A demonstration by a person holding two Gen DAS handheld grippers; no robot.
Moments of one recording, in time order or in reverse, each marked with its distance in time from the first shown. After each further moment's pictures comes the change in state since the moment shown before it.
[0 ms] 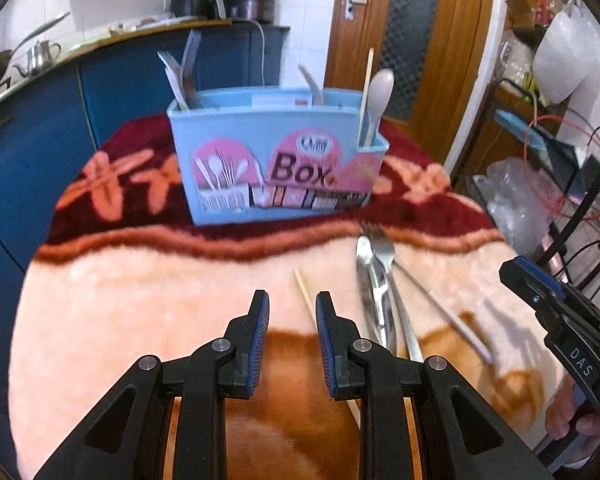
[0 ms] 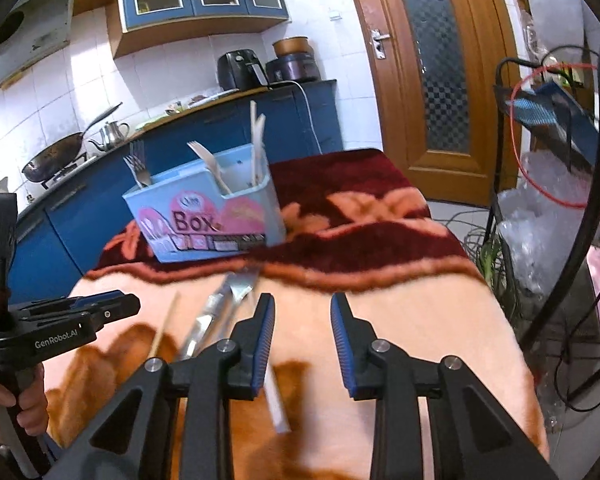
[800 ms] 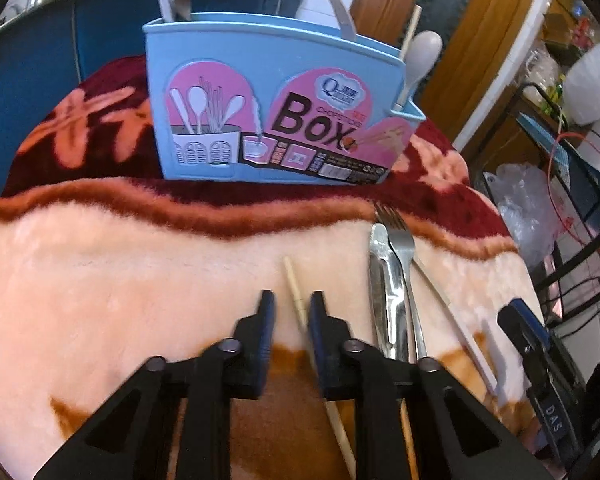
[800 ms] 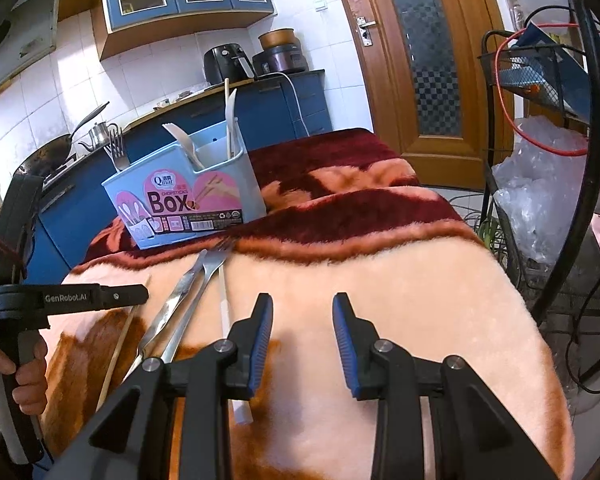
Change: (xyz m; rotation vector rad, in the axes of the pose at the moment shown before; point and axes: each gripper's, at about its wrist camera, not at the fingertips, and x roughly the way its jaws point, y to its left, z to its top) left arm 0.048 0.011 0.005 -0.139 0.131 -0.071; right arm 0.015 -0.016 -0.019 0.040 0.015 0.000
